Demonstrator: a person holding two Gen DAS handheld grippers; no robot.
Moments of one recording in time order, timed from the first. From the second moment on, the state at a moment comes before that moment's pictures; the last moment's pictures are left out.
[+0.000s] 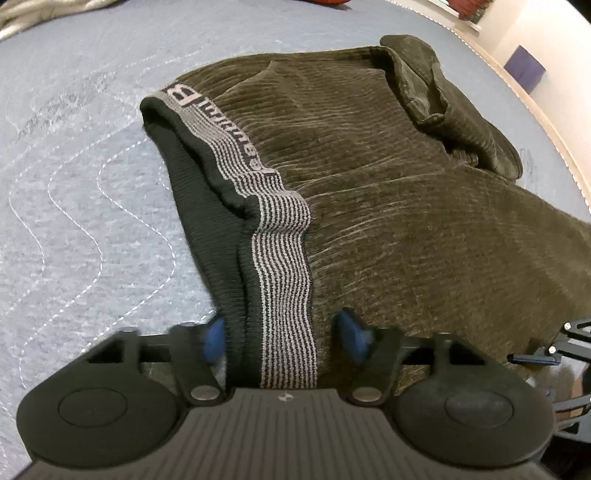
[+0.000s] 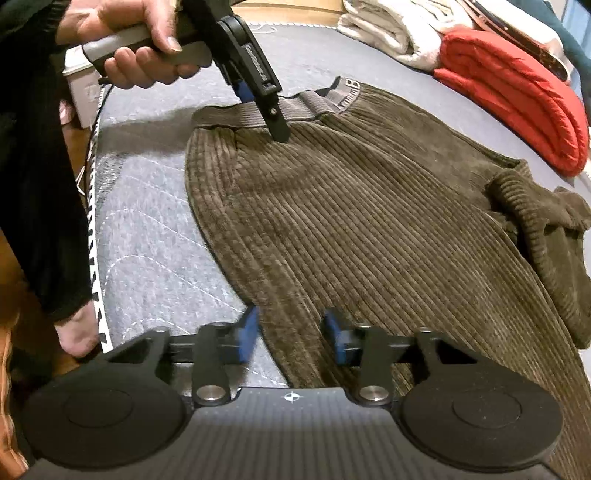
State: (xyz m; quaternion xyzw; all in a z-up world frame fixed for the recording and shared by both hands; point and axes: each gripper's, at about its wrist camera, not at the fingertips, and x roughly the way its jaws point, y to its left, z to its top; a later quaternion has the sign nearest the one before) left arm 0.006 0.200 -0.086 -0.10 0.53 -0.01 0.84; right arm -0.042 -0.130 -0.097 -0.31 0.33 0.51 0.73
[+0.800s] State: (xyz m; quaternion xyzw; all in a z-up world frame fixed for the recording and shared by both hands) left arm -0.050 0.222 -0.048 -0.03 0.55 -0.02 0.83; right arm -0.082 -0.105 -0.069 -0.34 0.30 0.59 0.67
